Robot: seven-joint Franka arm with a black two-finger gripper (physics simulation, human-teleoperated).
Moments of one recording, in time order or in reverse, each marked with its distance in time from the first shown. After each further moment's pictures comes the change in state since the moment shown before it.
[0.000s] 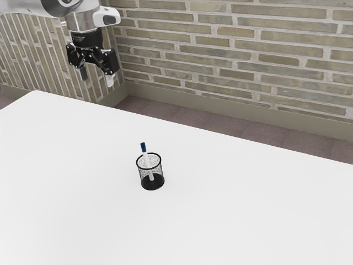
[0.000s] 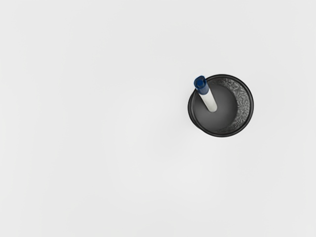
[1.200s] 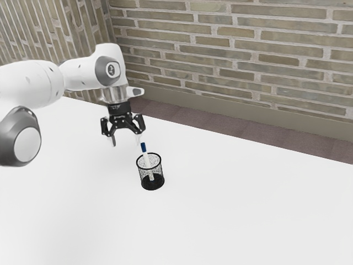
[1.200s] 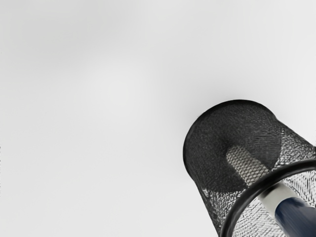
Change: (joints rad) arm 0.272 0.548 -0.138 0.136 -0.275 0.065 -0.109
